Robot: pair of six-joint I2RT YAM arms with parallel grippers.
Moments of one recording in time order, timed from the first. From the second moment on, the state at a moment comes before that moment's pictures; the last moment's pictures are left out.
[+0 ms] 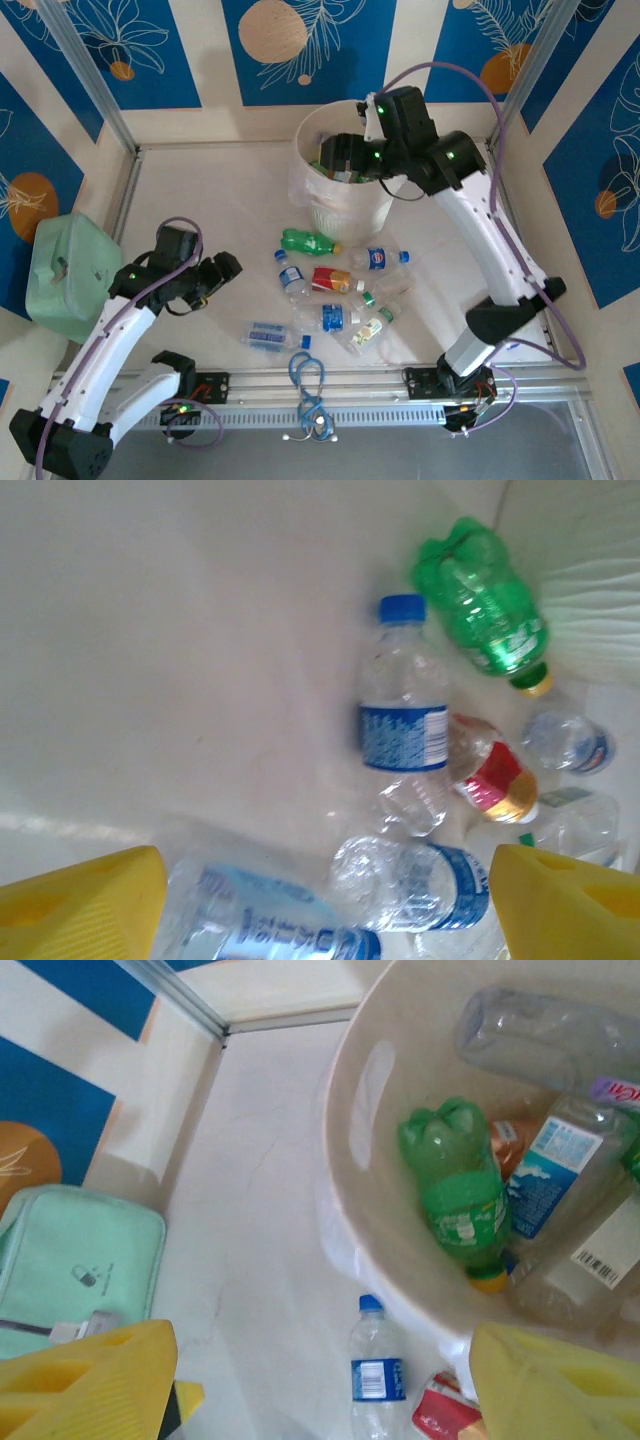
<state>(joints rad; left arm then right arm) -0.33 0.85 0.86 -1.04 0.20 -0.93 0.58 1.60 2.08 -1.13 -0.15 0.54</state>
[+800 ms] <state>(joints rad) -0.82 0.89 0.70 -1.09 0.06 -1.56 0.71 1.17 1.35 -1.05 -0.06 0.72</state>
